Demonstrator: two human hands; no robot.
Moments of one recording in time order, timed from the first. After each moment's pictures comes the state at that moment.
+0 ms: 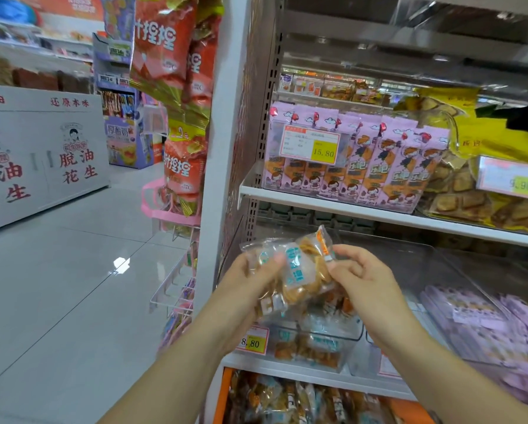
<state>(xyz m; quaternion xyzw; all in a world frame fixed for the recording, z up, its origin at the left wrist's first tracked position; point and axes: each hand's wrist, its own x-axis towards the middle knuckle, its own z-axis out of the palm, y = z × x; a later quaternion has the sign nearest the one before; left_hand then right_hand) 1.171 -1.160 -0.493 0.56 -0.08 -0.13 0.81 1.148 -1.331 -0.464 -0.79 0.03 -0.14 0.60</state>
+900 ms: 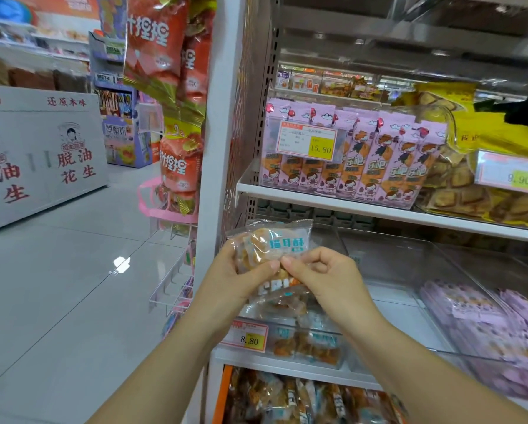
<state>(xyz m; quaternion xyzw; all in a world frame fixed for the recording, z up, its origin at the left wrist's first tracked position) 1.177 -1.149 -0.494 0.60 -0.14 -0.01 0.79 1.155 -1.302 -0.467 -0.79 -0.03 -0.11 0.61</state>
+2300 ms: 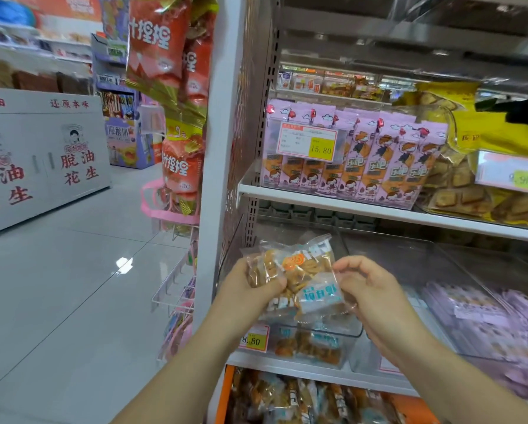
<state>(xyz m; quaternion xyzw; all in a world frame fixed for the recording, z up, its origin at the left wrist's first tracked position) 1.182 -1.163 -0.515 0.70 -0.07 -0.02 0.71 1.138 -1.341 -0.468 -0.75 0.05 -0.09 0.65</state>
